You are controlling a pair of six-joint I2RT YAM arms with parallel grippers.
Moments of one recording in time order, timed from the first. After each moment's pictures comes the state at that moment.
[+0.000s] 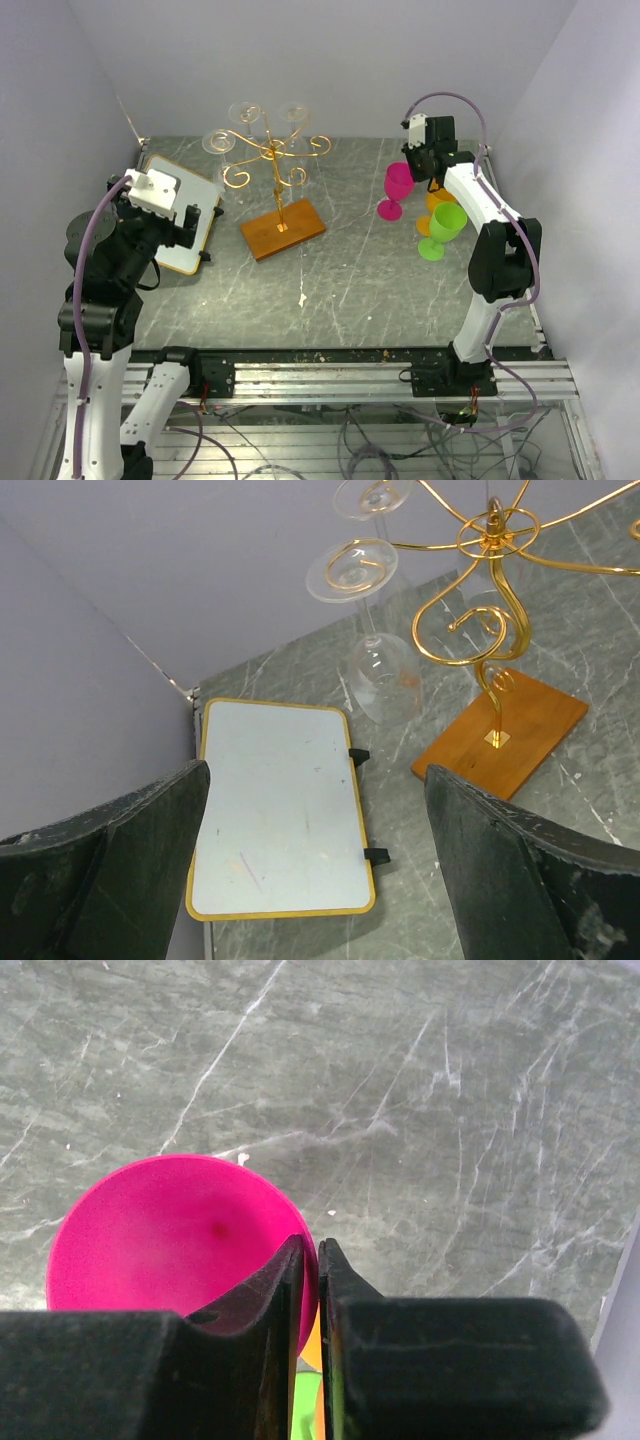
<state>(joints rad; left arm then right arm) -0.07 0.68 1.21 -0.62 0.13 0.34 0.14 1.90 1.62 -0.45 -0.01 -0.27</state>
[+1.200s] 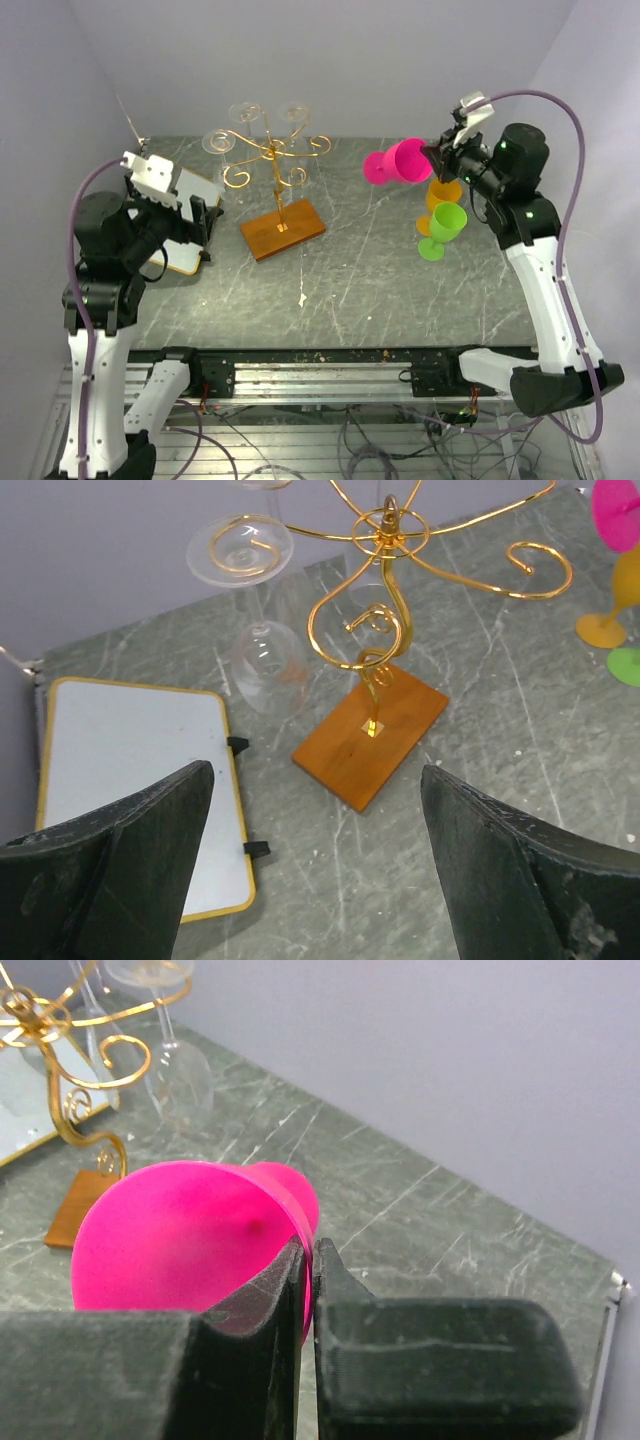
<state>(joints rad) -0.04 0.74 1.22 -0.67 0.33 0.12 0.19 1.19 1.45 -0.42 -0.35 -0.19</state>
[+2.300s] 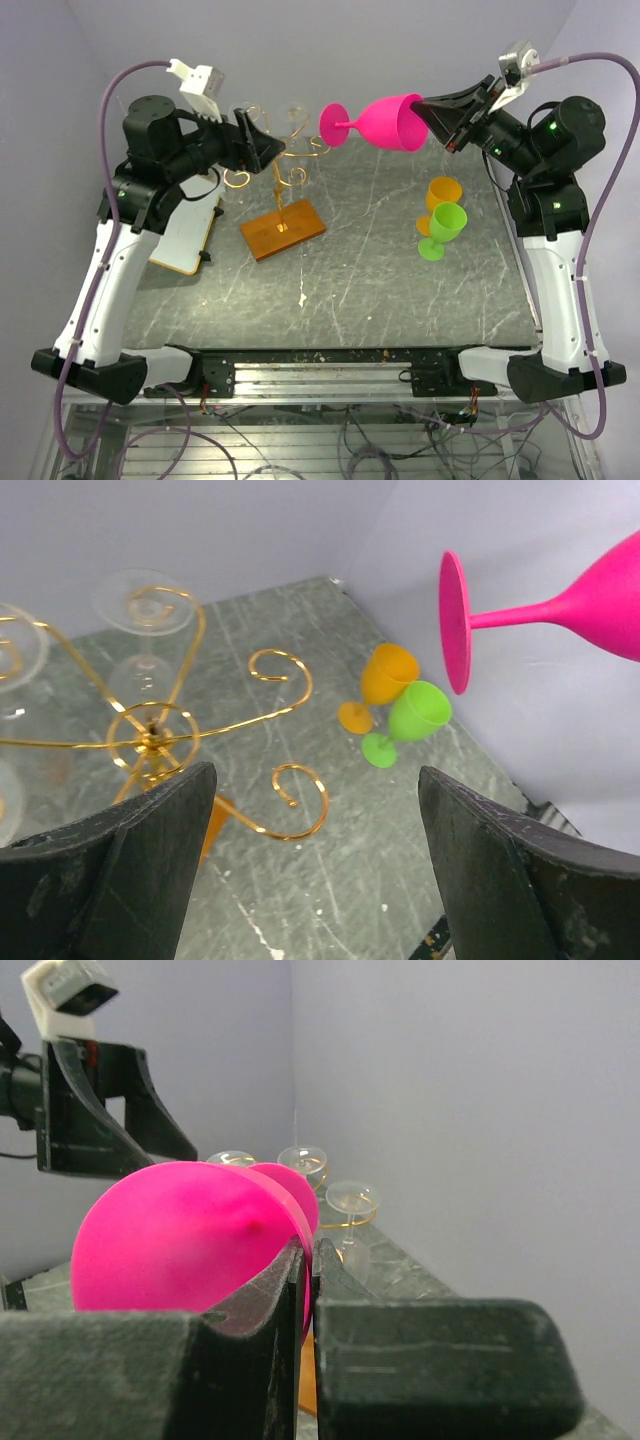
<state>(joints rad) -0.31 1.24 1.67 -0.53 0.43 -0.31 0.19 1.24 1.75 -0.23 -0.72 0.12</state>
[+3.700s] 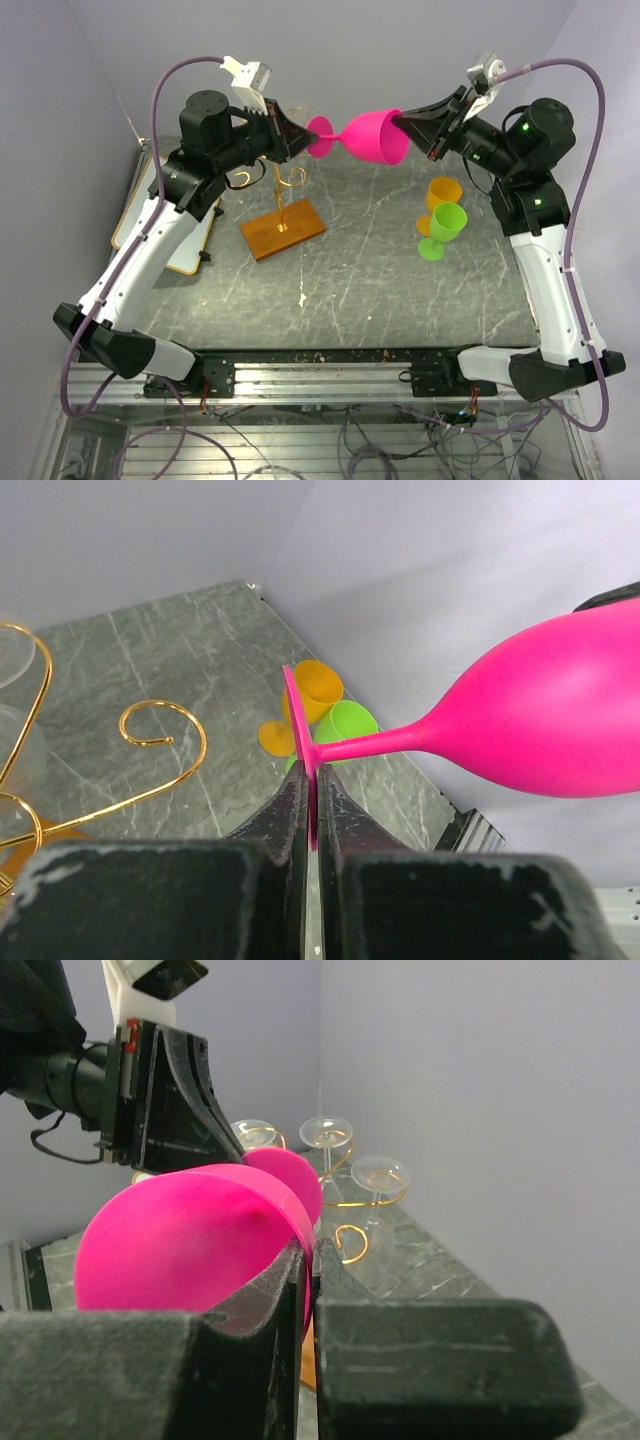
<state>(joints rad) -0.51 1.41 1.67 -0.31 0.40 -0.45 0.27 1.27 1.70 -0.22 -0.72 0.08</state>
